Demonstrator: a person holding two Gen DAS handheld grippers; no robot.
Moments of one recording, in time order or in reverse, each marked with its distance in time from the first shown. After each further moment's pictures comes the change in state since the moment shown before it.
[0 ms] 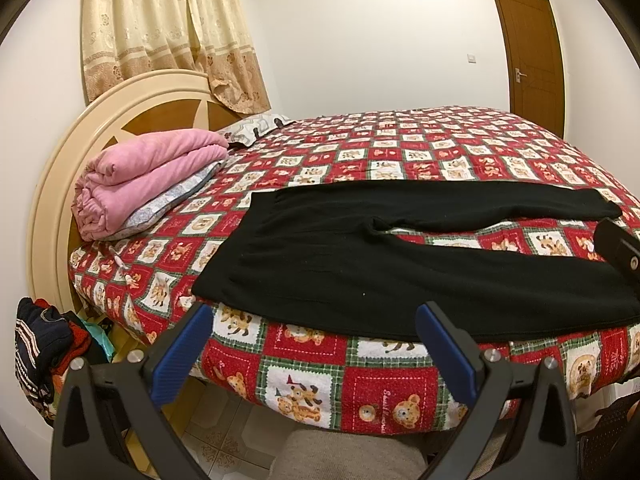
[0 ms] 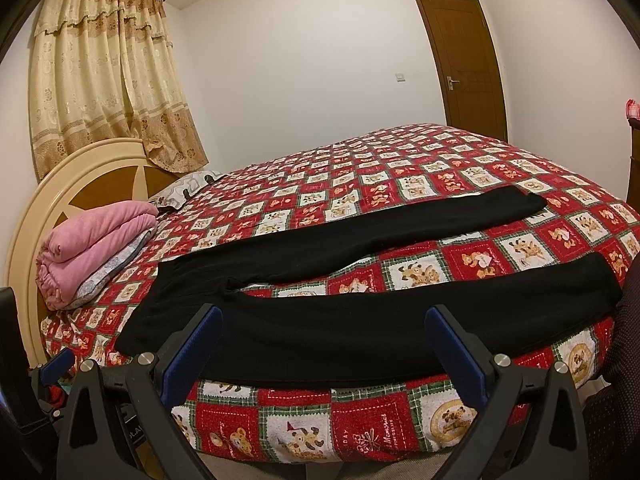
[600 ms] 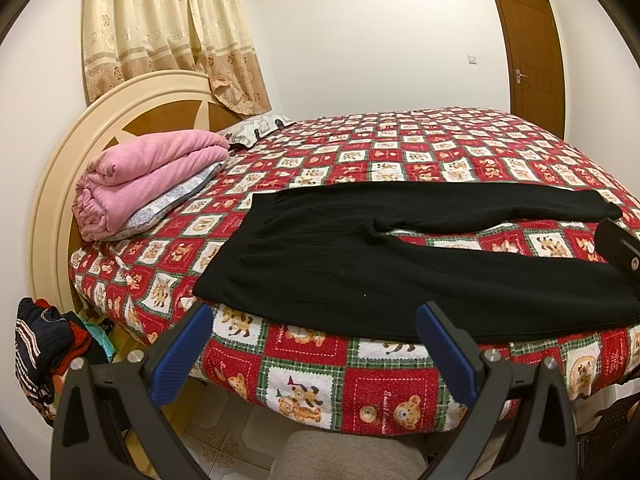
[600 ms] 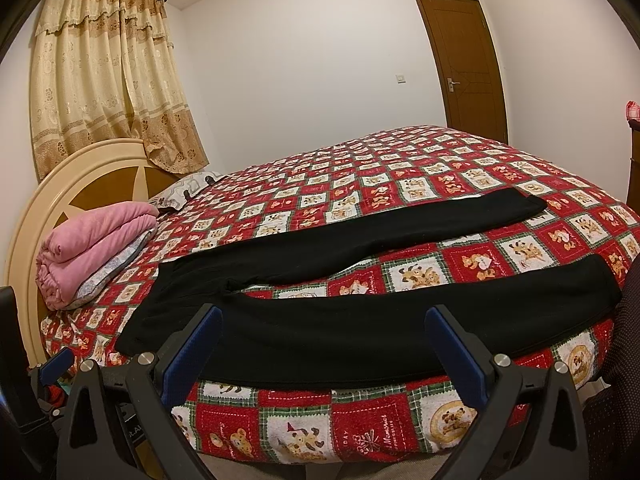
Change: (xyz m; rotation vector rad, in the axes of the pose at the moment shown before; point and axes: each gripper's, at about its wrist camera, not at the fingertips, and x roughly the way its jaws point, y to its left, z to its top) left arm 0.000 0.001 0.001 0.000 -0.001 0.000; right arm 0.000 -0.004 0.002 -0.001 -0.003 -0.002
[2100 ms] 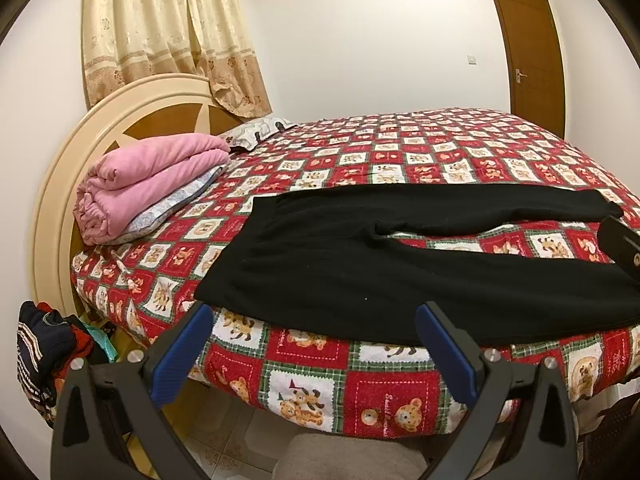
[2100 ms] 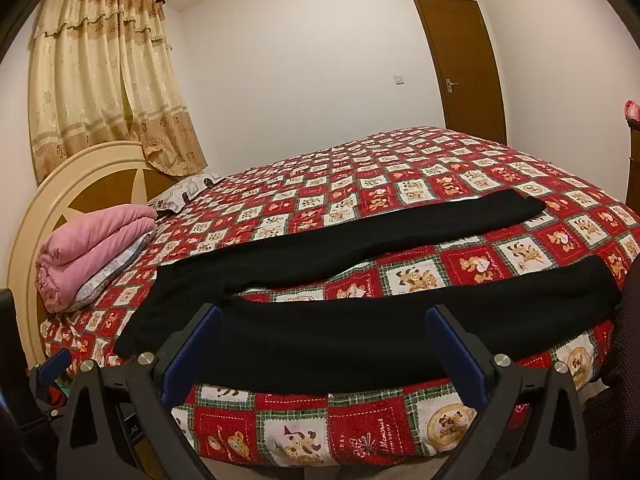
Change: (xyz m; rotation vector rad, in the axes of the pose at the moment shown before) left arm 0.000 0.000 0.001 0.002 -0.001 0.002; right arm 0.000 -0.011 0.006 0.004 -0.002 -0.003
